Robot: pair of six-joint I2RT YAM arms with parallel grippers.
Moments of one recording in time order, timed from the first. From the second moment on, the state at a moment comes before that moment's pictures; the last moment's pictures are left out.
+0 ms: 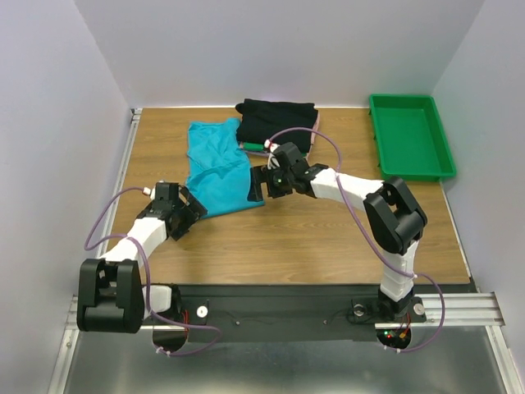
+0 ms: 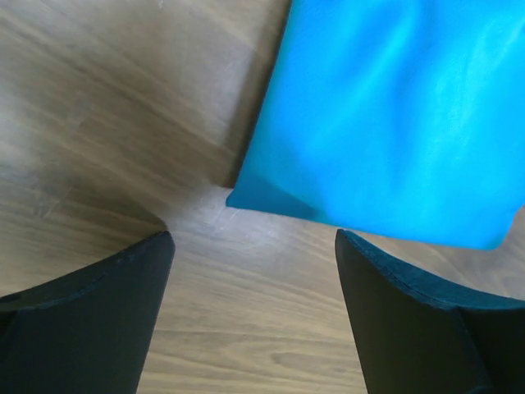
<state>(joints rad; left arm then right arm) -0.07 1.24 0.57 -0.30 0.01 -0.79 0.68 1.94 1.35 -0.16 -0.29 0.42</state>
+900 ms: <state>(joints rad) -0.08 1.05 0.40 -0.19 0.11 -0.82 0.70 1.87 1.17 -0.16 -0.25 0.50</state>
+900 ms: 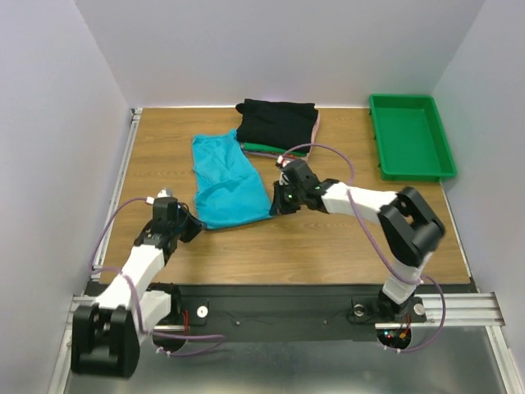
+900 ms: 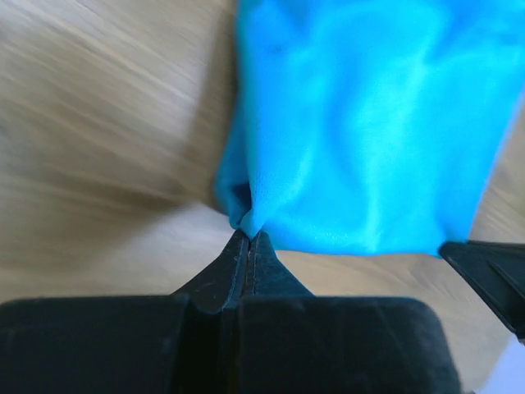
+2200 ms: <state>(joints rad) -0.90 0.70 0.72 -0.56 -0.26 -1.22 0.71 1.36 1.17 -0.54 0.06 0.66</state>
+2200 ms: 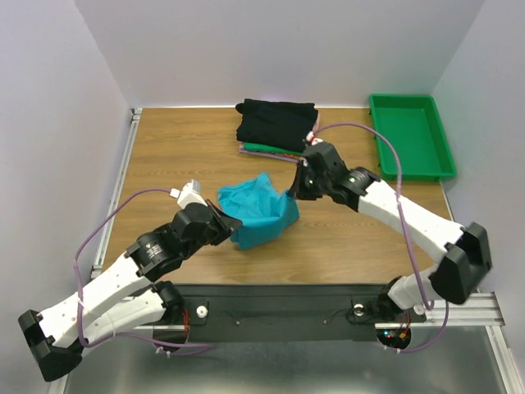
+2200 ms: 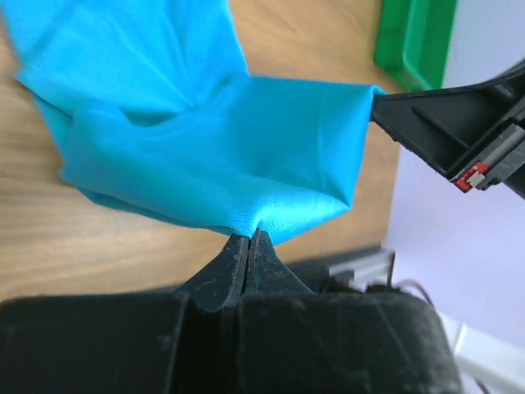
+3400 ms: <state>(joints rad) -0.11 1.38 0.87 -0.16 0.06 -0.79 0.60 2.10 1.78 -0.47 0.01 0.45</state>
